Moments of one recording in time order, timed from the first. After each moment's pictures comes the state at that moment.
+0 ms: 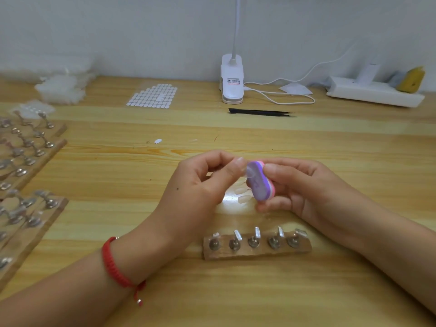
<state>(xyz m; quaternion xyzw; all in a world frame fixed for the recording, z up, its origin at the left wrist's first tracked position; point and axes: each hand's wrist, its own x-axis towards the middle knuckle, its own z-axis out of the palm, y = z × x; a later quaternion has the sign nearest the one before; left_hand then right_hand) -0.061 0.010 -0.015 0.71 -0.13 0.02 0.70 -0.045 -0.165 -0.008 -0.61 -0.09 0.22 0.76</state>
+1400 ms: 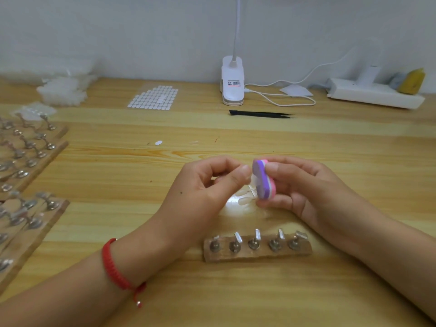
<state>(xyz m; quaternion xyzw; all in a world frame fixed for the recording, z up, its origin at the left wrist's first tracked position) -0.062 0.011 -0.012 0.72 -0.13 0.00 0.69 -0.045 -0.164 -0.009 -0.60 -0.07 0.19 0.77</state>
